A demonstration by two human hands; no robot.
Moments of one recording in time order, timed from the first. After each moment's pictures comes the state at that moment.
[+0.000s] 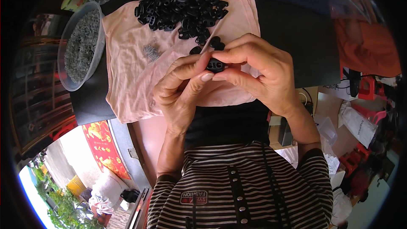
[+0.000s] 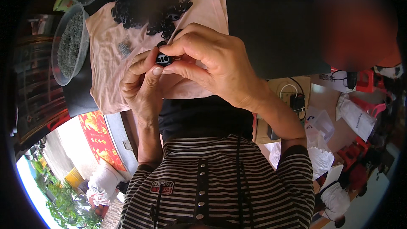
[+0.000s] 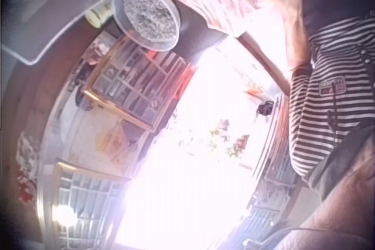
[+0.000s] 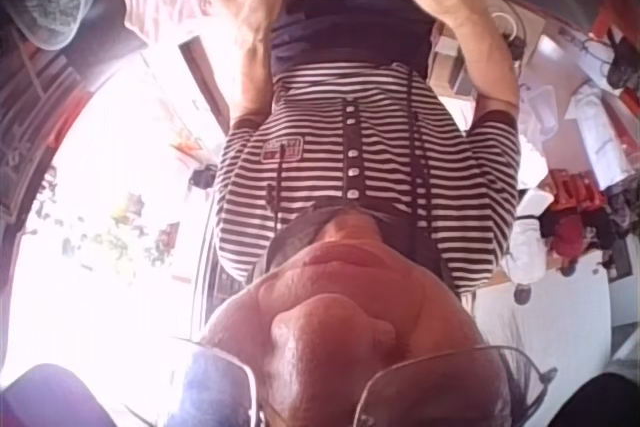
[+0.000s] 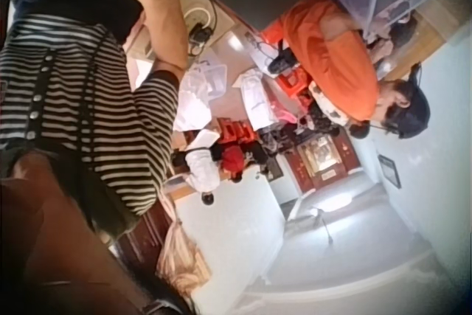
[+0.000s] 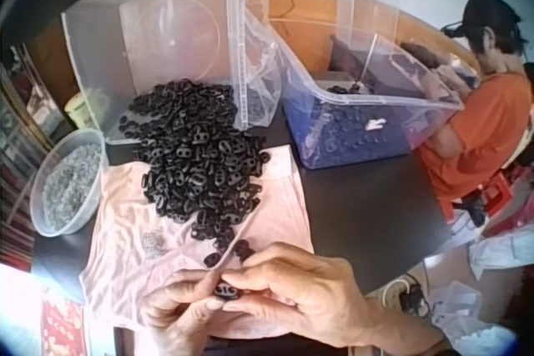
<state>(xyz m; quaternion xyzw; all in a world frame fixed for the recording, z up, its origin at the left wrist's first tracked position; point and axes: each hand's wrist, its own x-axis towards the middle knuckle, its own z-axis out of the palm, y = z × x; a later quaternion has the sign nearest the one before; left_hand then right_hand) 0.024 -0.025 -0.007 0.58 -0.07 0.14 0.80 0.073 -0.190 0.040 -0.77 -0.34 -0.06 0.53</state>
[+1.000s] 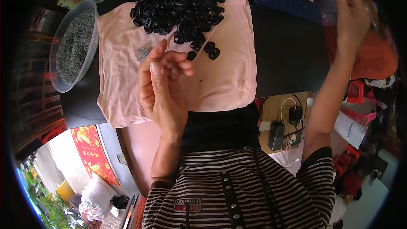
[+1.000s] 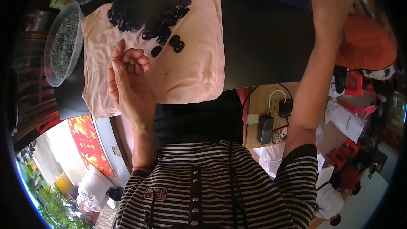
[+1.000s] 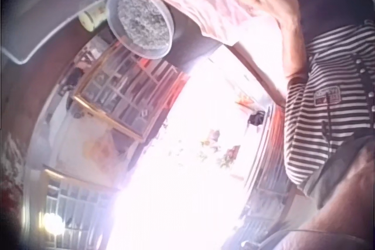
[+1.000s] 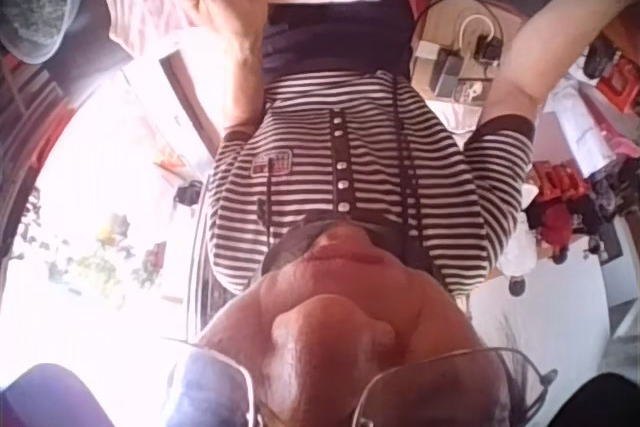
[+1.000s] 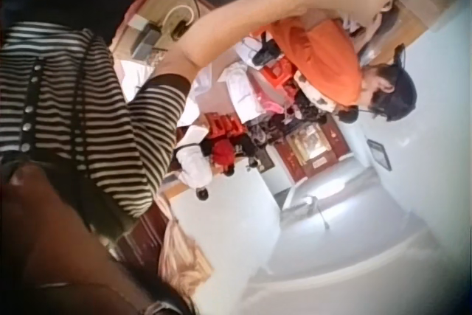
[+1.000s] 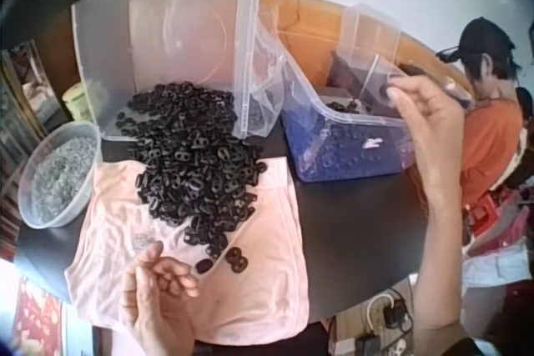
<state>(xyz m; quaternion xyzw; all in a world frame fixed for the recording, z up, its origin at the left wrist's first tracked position) 0.032 -0.027 -0.008 0.46 0.01 0.21 0.86 0.180 -0.290 0.113 -0.86 -0.12 -0.33 0.38</state>
